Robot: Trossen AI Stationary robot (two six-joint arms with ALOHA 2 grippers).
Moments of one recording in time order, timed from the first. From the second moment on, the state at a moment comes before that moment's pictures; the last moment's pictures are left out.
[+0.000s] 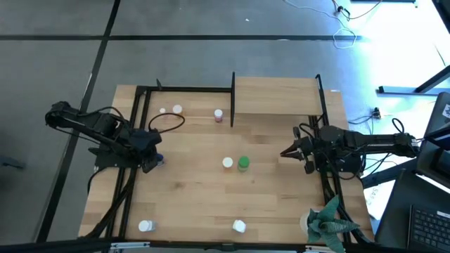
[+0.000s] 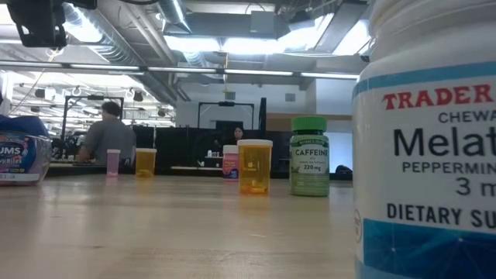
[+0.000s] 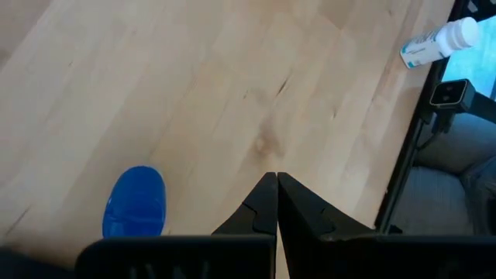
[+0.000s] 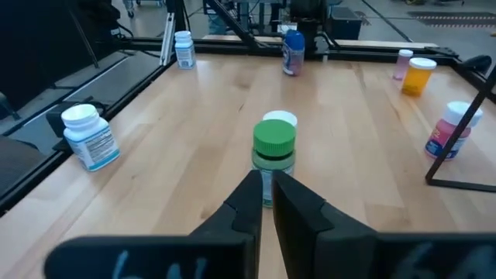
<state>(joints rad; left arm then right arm) -0.31 0.76 0.89 -1.01 -0.05 -0.92 0.00 0.32 0.21 -0.17 -0.20 -0.03</state>
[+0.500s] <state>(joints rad) -0.31 0.76 0.89 -1.04 -0.05 -0.96 0.00 0.32 0.21 -0.22 -0.20 -0.04</state>
